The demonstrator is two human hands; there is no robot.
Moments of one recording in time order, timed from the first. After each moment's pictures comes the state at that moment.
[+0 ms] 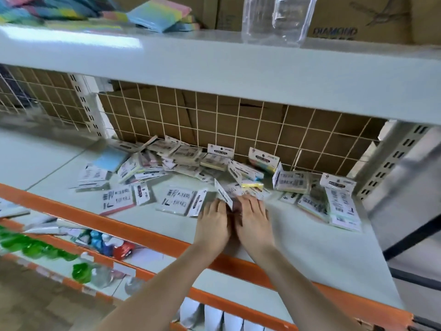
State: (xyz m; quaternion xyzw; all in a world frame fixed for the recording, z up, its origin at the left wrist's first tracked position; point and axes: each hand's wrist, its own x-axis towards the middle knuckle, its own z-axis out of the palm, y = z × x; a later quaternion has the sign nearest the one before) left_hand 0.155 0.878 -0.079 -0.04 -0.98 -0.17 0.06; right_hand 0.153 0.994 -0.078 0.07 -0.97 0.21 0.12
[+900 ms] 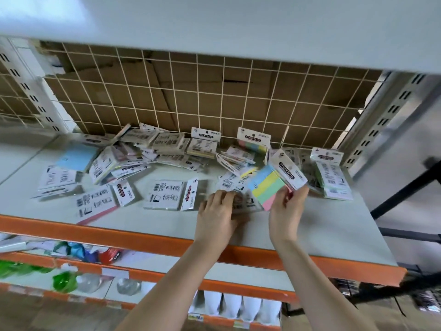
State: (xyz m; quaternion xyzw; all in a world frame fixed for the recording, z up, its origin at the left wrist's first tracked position) left_hand 0.162 0.876 -0.081 -0.16 -0.97 -0.18 0.11; right_hand 0.169 1.017 -0.069 -0.19 -0.72 0.58 0.33
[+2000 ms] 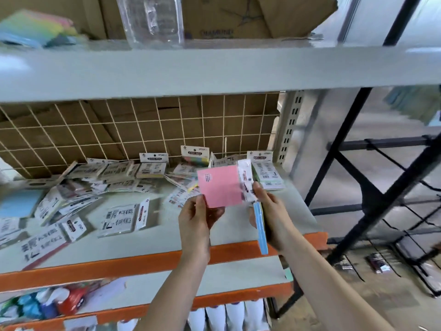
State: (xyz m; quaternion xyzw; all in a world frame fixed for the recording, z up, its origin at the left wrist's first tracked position) left_hand 0.218 0.943 -0.017 0.03 -0.52 -0.85 -0.01; right_hand 0.247 1.089 -0.010 -0.21 -0.55 0.81 0.05
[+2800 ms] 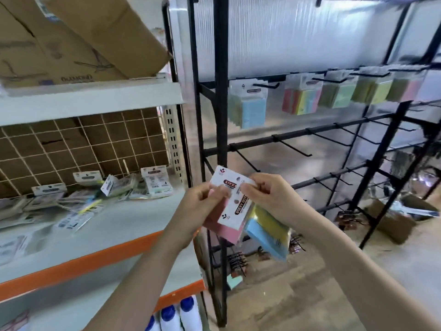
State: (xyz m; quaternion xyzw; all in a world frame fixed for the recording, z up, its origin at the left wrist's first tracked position) left_hand 0.393 1.147 0.076 -0.30 -0.68 -0.64 -0.19; right_hand 0.497 1.299 0.105 -0.07 -0.87 0.47 0.17
